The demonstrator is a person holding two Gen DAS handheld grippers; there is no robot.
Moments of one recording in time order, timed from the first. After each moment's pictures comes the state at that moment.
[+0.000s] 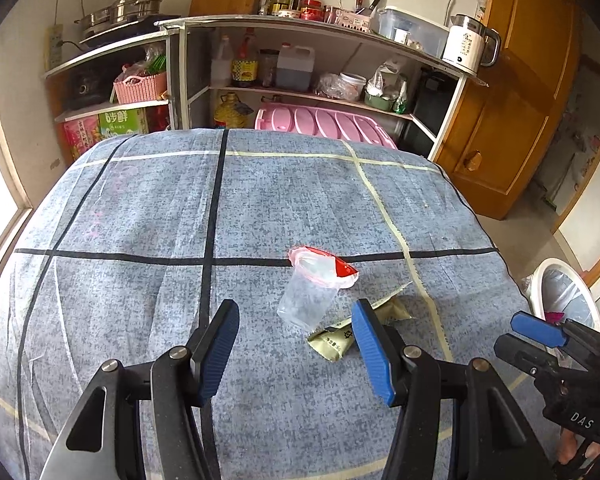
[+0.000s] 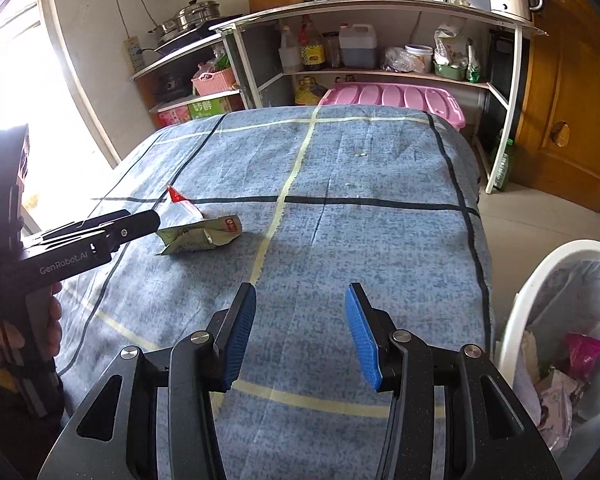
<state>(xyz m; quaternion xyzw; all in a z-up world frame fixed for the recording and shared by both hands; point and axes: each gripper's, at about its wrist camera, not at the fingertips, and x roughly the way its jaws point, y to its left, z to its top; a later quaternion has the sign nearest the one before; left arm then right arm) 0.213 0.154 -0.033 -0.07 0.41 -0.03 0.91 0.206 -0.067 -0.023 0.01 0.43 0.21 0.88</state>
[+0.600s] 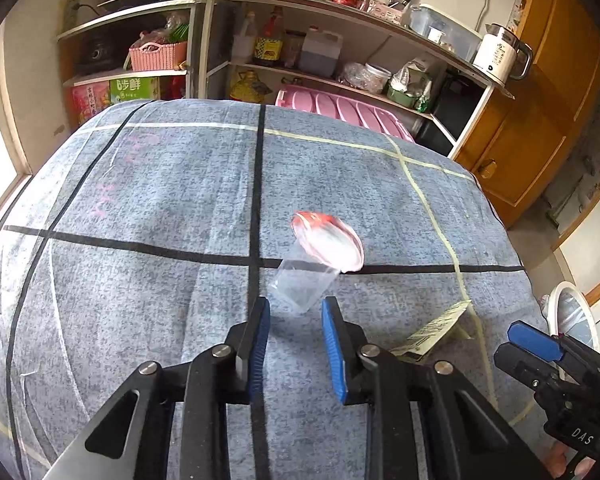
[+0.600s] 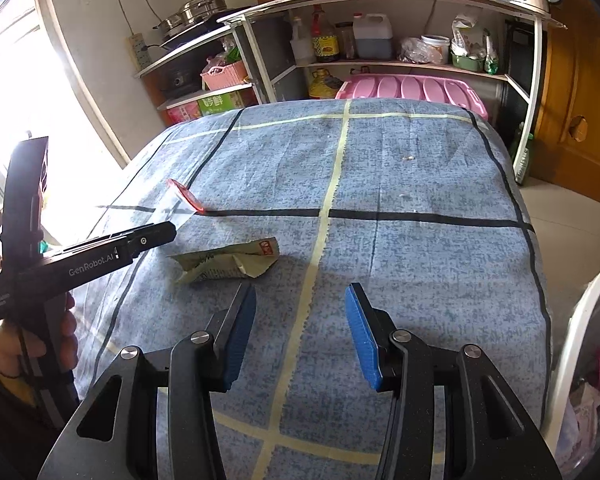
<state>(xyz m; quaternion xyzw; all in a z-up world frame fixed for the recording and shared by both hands) 0.236 0.200 -0.057 -0.12 0.44 -0.01 0.89 0.226 -0.030 -0.030 0.04 0.45 0.23 0.86</state>
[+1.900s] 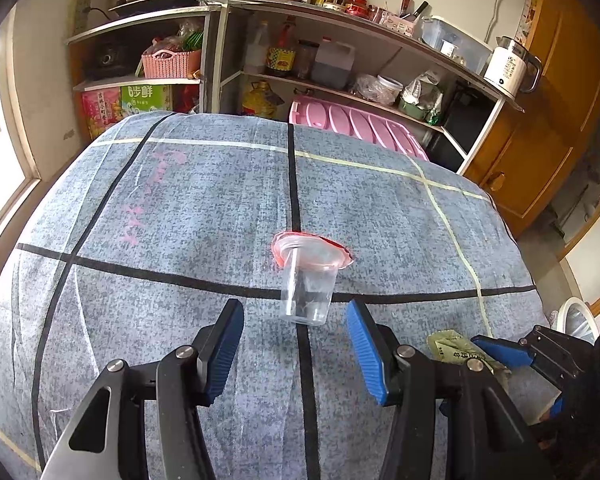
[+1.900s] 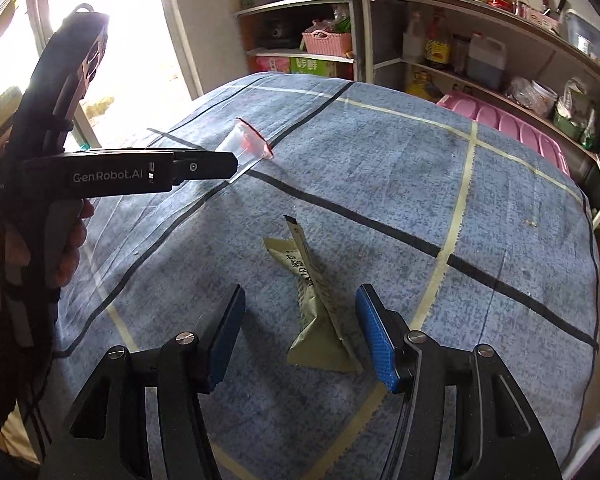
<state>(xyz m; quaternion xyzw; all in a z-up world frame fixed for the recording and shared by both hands) 0.249 0.225 -0.050 -0.12 0.42 0.00 0.90 0.244 0.031 -0.053 -0.11 0.43 0.36 0.82</state>
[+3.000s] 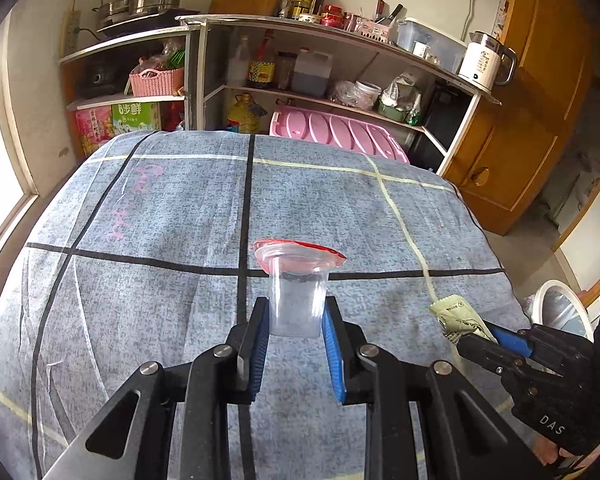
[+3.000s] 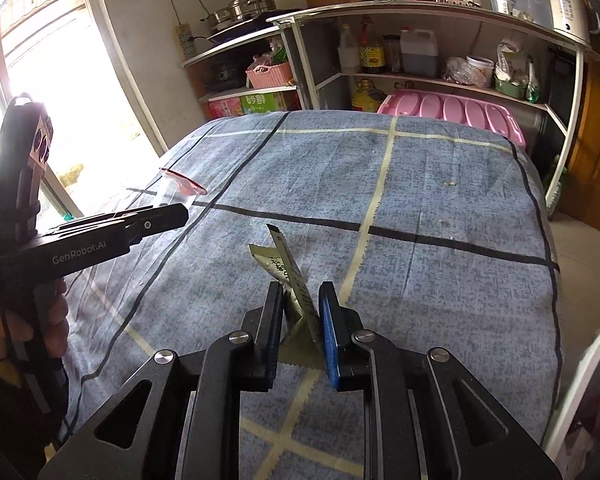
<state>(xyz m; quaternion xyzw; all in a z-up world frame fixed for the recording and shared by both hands) 0.209 0.179 -0.021 -0.10 0.41 -0.02 0.91 0.223 -0.032 -0.020 0.00 0.41 0.30 0.86</state>
